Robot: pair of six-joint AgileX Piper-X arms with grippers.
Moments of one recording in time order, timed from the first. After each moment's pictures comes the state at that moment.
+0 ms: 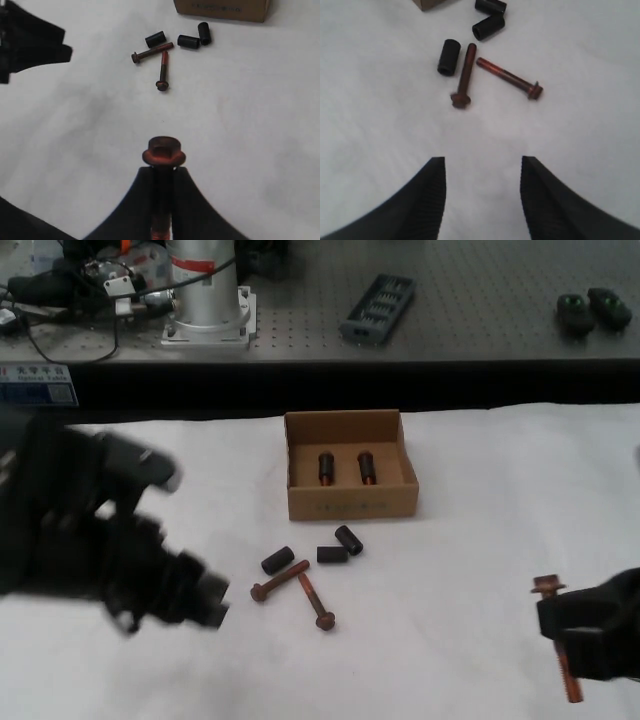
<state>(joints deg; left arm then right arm) -21.9 78.8 -45.3 14.7 16.3 10.4 47.8 42.9 -41.1 47.0 0.7 25.0</state>
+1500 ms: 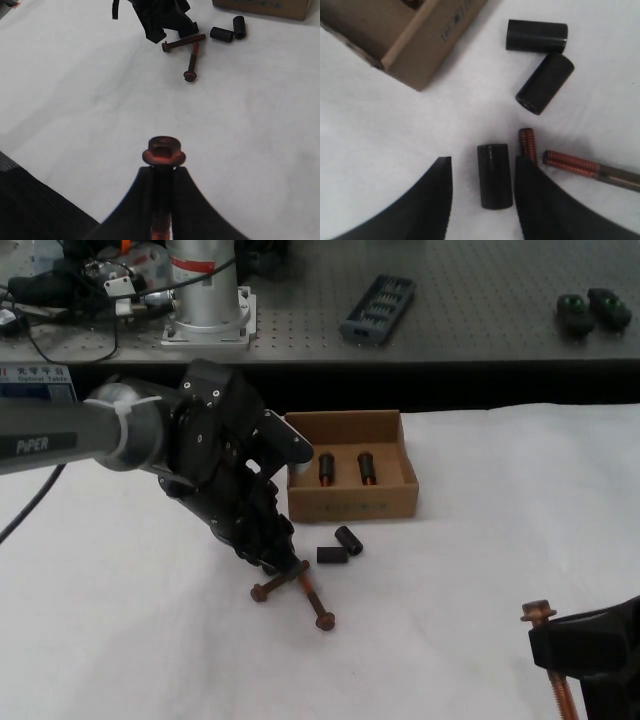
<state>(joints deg) -25.1 112.6 -75.5 22.4 11.8 27.1 47.8 40.3 -38.7 45.8 -5.3 20.9</state>
